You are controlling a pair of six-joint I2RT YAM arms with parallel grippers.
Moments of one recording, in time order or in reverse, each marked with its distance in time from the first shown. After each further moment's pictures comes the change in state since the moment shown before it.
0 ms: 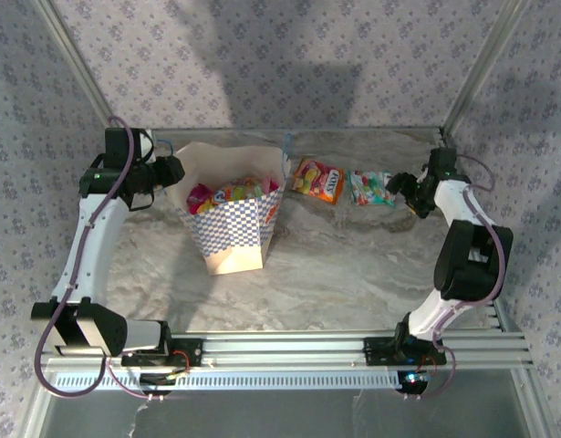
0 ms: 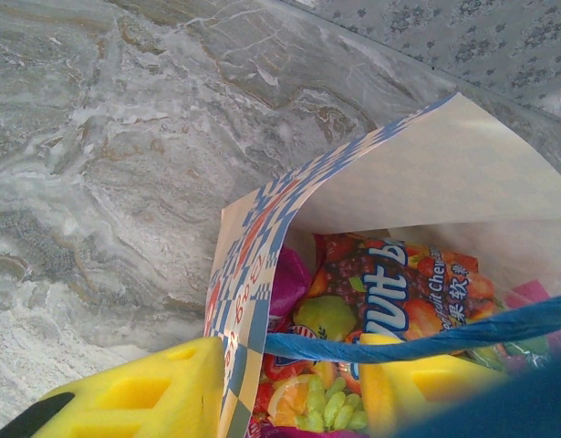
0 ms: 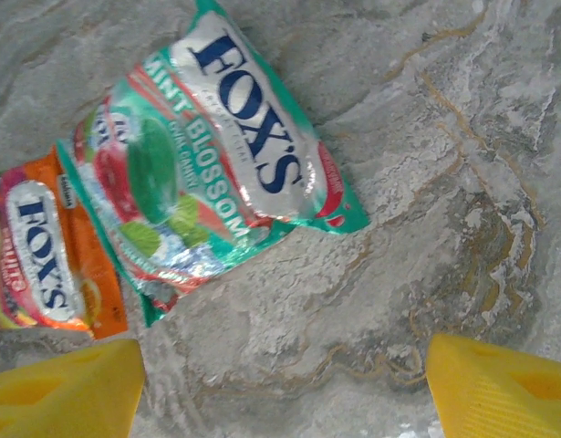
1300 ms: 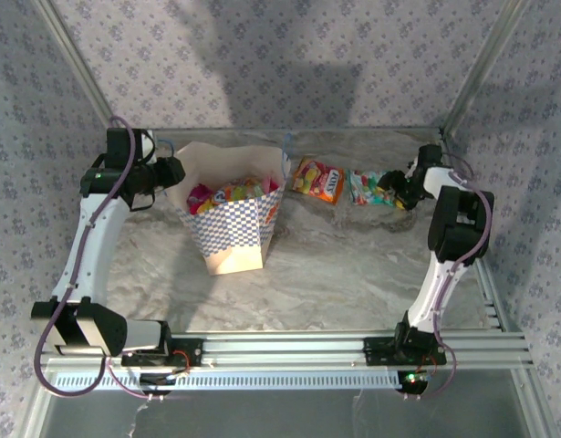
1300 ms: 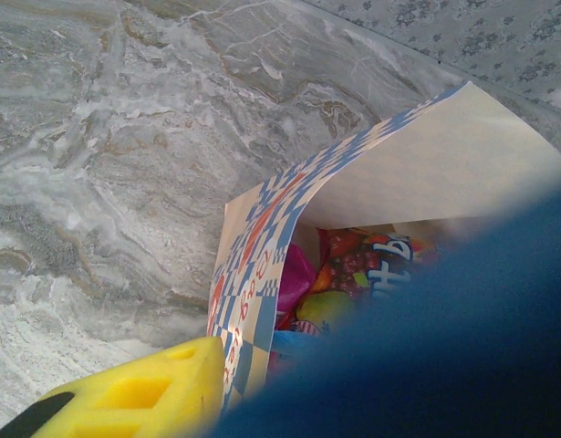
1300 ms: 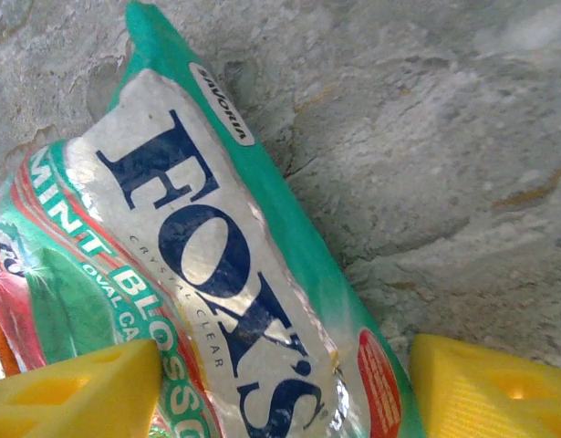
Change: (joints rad) left arm -0.006 0.002 0.000 -0.011 -0.011 0.000; right arm 0.020 0.351 0.214 0.065 -0.101 -0.034
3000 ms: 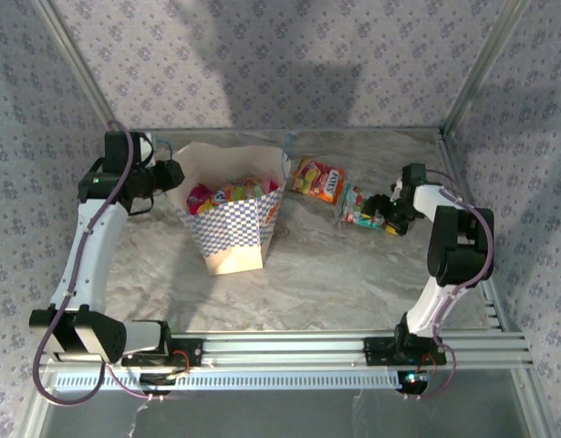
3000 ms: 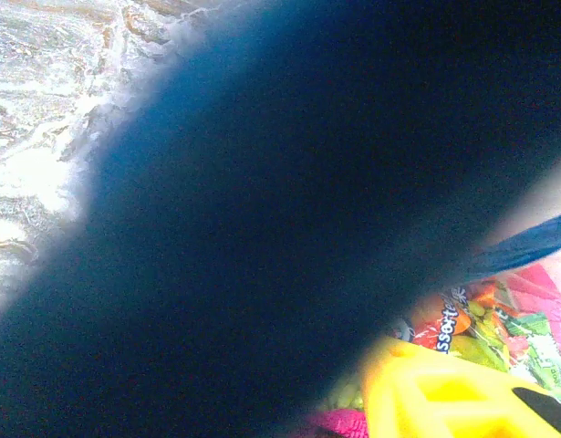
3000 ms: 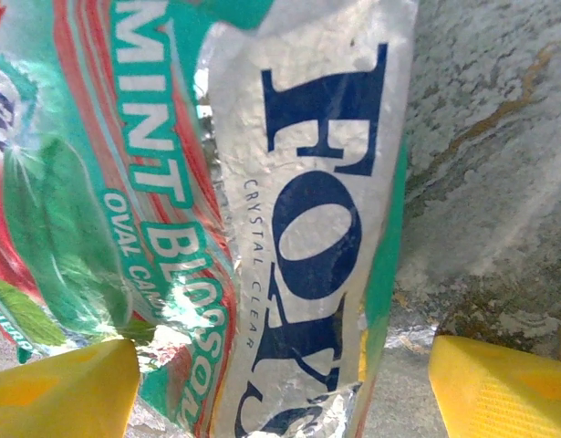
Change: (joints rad) left arm -0.001 -0.036 -0.021 -0.010 0.001 0.000; right arm 0.101 -0.242 -0.304 -0.068 0.029 -0.085
